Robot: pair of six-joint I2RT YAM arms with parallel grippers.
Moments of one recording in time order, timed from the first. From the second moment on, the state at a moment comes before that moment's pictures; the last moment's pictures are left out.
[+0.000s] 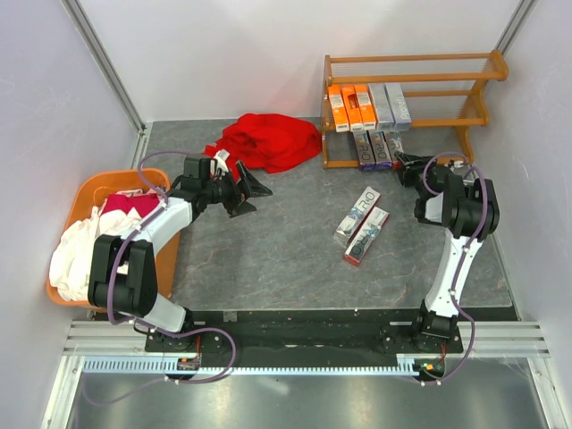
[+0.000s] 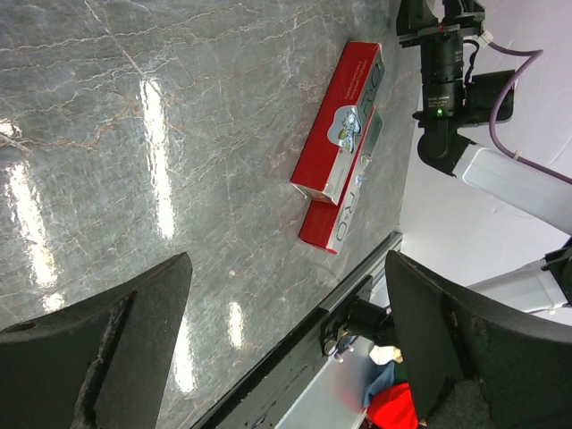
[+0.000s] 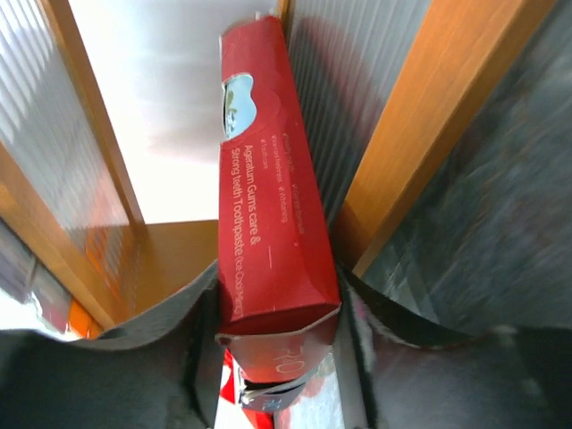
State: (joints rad) left arm -0.19 1.51 0.94 -0.12 0.66 -0.77; right arm -0.20 2.26 1.01 1.09 -0.31 1.37
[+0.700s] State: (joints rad) left arm -0.21 1.49 0.93 -0.13 0.64 -0.77; right arm -0.17 2.12 0.84 1.05 -0.34 1.31
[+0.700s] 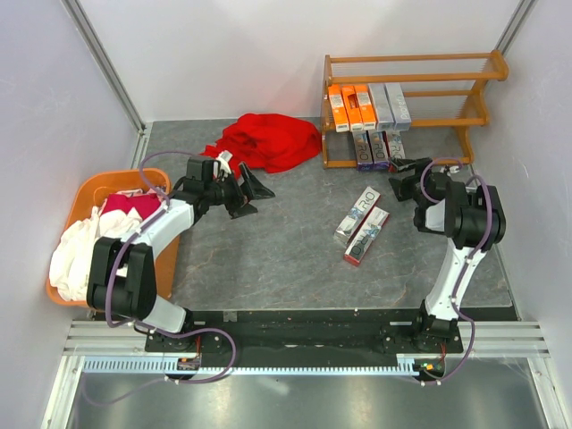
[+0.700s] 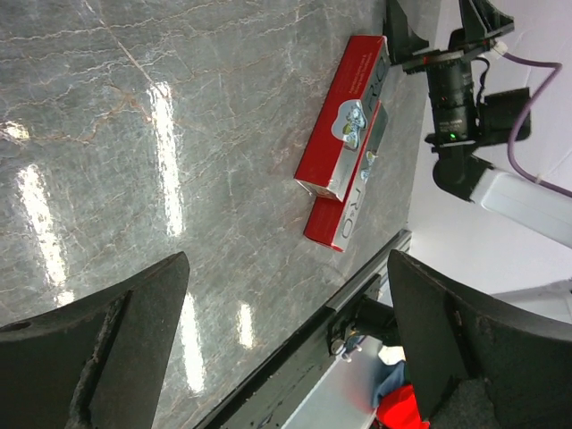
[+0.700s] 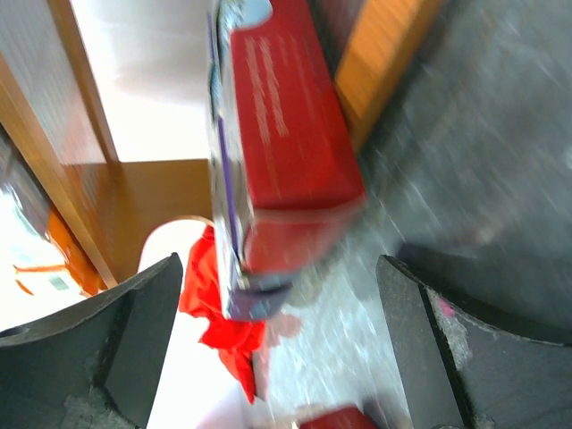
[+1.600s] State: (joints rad) left arm -0.68 1.82 1.44 -0.39 0.11 -0.51; right arm -0.19 1.26 0.55 0.35 -0.40 0.89
